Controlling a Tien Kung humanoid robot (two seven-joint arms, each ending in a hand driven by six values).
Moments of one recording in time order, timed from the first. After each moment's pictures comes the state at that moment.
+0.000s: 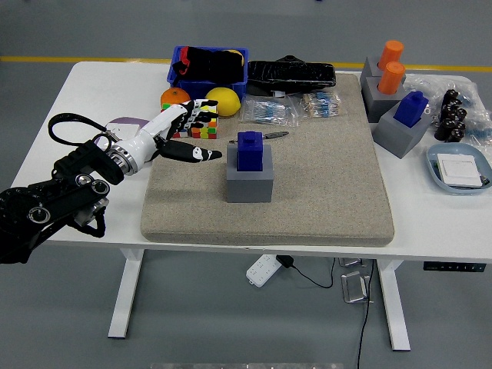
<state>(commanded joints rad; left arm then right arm) -0.87 0.36 -0.30 -0.99 0.74 0.17 -0.25 0.03 -0.48 1.15 0.22 -1.20 0.23 -0.22</state>
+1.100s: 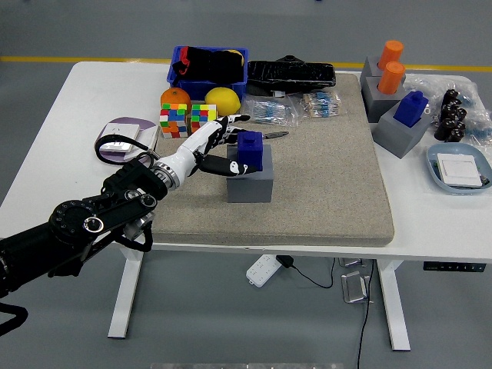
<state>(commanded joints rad) -0.86 0.18 -0.28 -0.88 0.68 0.23 -0.25 0.03 -0.48 1.13 0.23 -1.19 0.23 -0.22</state>
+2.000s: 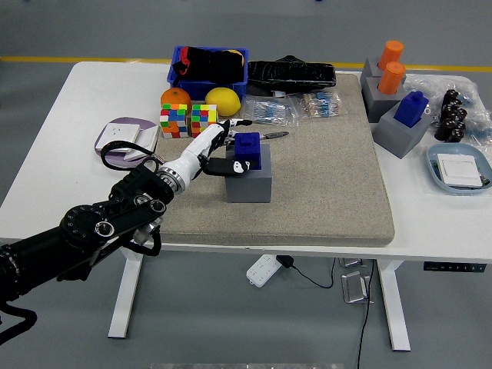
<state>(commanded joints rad) -0.85 0.14 -0.27 -0.85 0.69 0.27 -0.24 0.03 -0.48 1.13 0.23 -1.19 0.23 -0.22</state>
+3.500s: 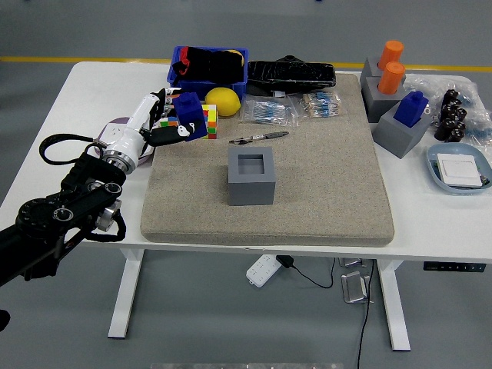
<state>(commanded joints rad) -0.79 0.26 -0.40 -0.78 0.63 0.36 -0.36 0.02 -0.47 1.13 0.23 -1.19 0.23 -0.21</state>
